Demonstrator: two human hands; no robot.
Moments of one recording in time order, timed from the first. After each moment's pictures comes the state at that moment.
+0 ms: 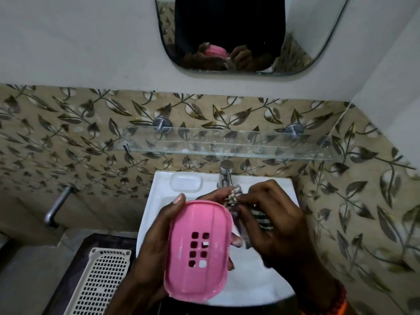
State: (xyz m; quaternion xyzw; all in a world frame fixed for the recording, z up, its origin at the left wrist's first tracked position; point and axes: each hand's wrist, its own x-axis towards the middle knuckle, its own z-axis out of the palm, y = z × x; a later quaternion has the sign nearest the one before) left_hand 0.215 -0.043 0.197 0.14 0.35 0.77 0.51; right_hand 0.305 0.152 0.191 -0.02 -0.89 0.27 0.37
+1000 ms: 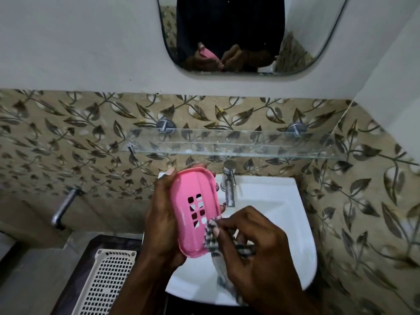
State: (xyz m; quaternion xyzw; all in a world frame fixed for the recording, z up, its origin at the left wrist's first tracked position) left_hand 0.204 -0.018 0.215 -0.04 0.51 0.81 0.28; right_hand 0.322 0.092 0.199 -0.10 -0.87 0.38 0.29
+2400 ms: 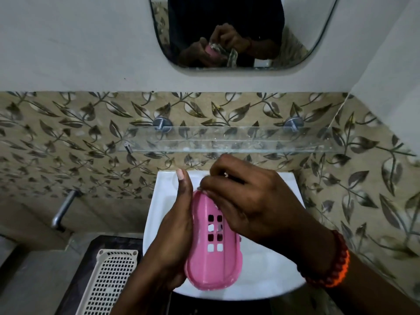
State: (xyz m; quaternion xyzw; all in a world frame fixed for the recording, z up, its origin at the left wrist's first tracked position) left_hand 0.219 -0.022 0.220 0.09 0.58 0.72 0.36; right_hand 0.276 0.131 0.254 0.16 -0.93 0.16 0.28
